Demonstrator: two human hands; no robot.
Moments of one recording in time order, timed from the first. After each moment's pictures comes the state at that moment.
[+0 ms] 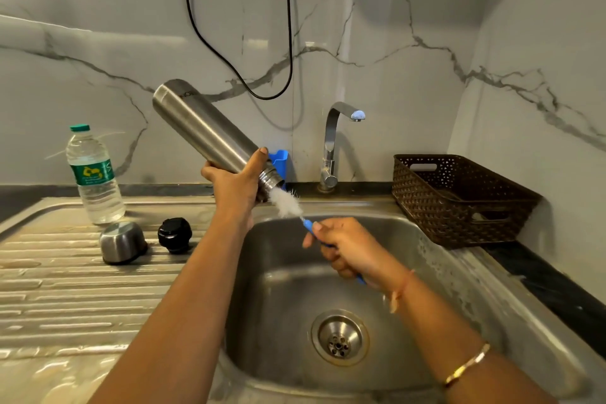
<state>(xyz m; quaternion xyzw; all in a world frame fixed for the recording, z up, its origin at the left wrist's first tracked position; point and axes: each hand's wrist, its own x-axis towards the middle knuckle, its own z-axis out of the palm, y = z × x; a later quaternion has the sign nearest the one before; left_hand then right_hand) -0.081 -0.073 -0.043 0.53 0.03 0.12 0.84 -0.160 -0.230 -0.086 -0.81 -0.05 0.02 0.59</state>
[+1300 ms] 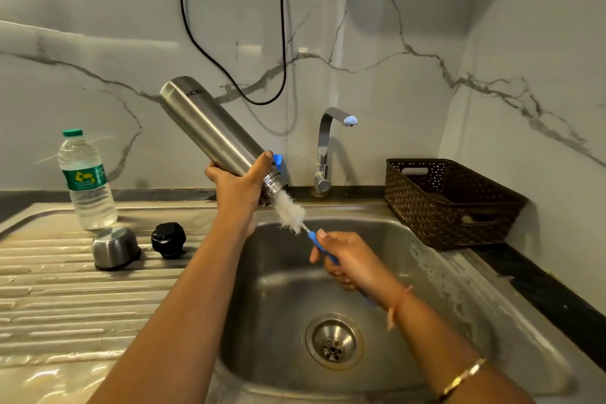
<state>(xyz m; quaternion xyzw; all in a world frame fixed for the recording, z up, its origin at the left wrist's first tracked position) -0.081 -0.081 -0.047 0.56 -0.01 0.14 0.82 -0.172 -0.238 -0.100 -0.83 -0.03 0.01 0.56</state>
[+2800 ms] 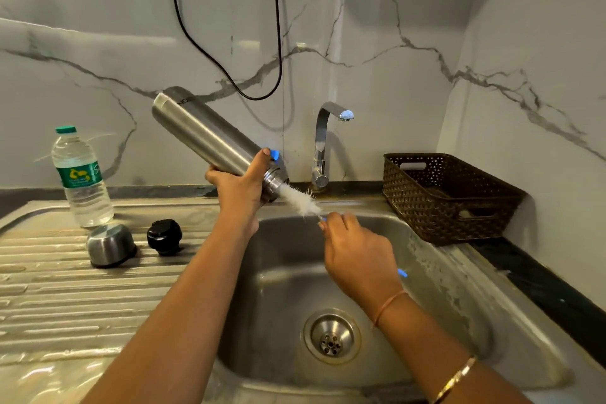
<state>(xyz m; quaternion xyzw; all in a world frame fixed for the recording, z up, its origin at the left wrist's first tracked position) -0.087 -0.092 -0.048 0.54 0.00 0.12 0.84 -0.170 -0.239 -0.119 -0.92 -0.05 -0.39 0.04</state>
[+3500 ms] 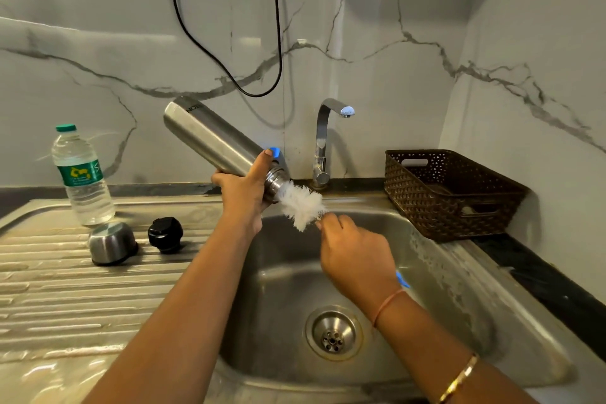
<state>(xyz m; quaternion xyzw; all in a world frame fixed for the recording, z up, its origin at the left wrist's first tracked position) -0.087 -0.096 -0.050 0.51 0.04 0.09 0.86 -0.174 -0.230 -0.109 -0.93 -0.04 -0.35 0.01</state>
